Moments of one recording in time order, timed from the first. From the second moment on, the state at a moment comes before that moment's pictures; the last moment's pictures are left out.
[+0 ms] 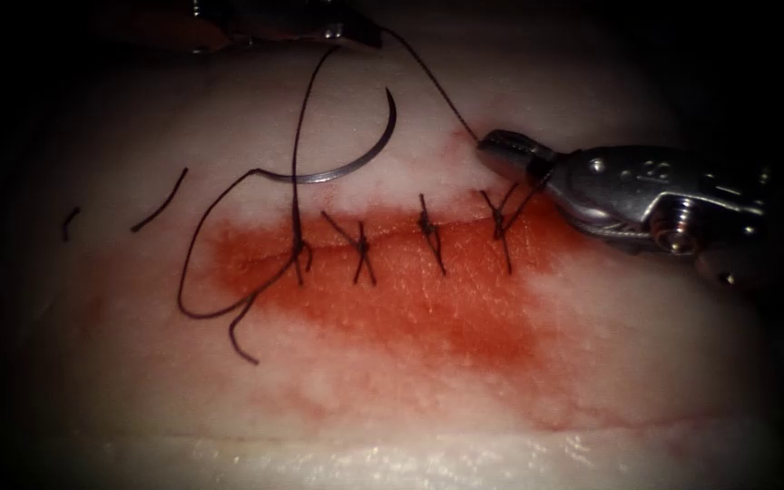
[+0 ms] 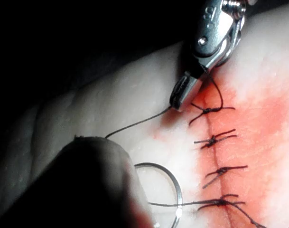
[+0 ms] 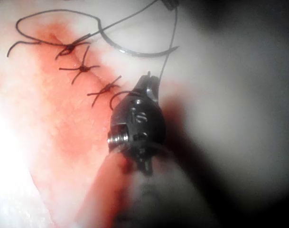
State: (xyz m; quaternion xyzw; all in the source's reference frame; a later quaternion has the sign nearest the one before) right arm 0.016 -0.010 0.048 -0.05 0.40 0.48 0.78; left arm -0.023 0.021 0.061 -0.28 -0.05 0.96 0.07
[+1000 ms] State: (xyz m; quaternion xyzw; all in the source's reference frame) right arm 0.014 -0.019 0.045 -0.05 0.41 0.45 0.79; left arm -0.019 0.034 0.061 -0.35 0.15 0.90 0.23
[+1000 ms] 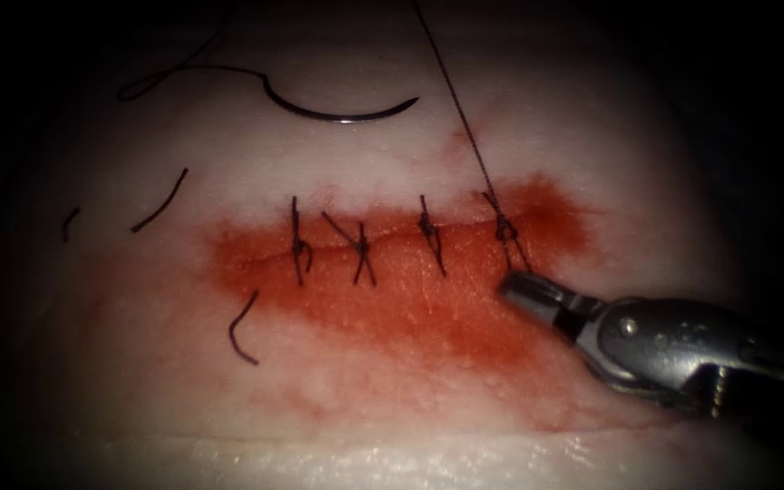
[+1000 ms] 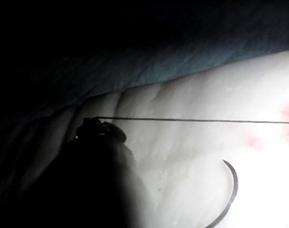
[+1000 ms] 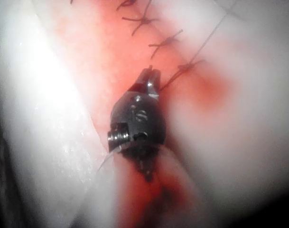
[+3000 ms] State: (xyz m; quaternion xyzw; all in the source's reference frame) right arm 0.015 -0.012 0.045 -0.10 0.38 0.49 0.78; left arm -0.017 0.012 0.033 -0.42 0.15 0.86 0.23
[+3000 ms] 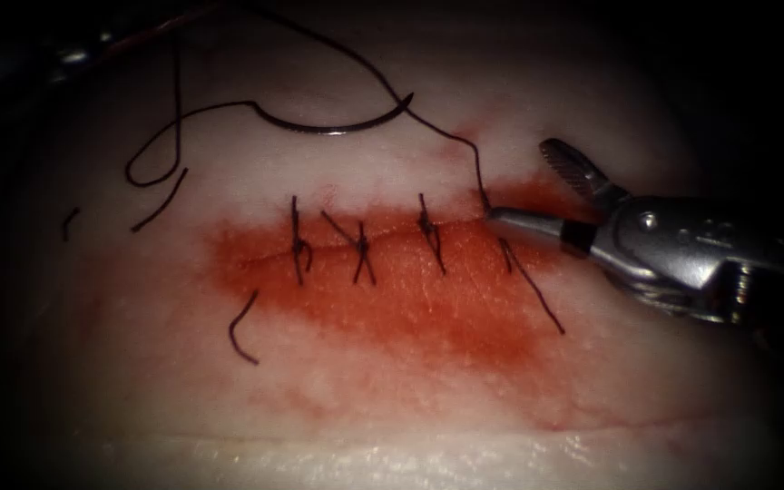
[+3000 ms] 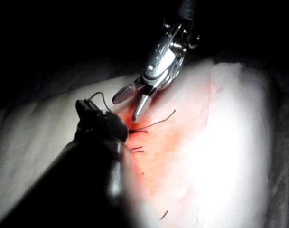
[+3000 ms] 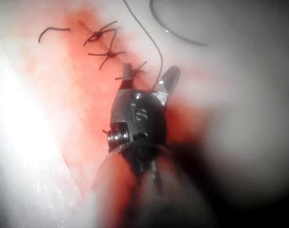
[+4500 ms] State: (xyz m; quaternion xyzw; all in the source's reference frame) right arm 0.021 -0.010 0.049 -0.15 0.39 0.42 0.81; left arm -0.020 0.008 0.028 -0.43 0.16 0.86 0.21
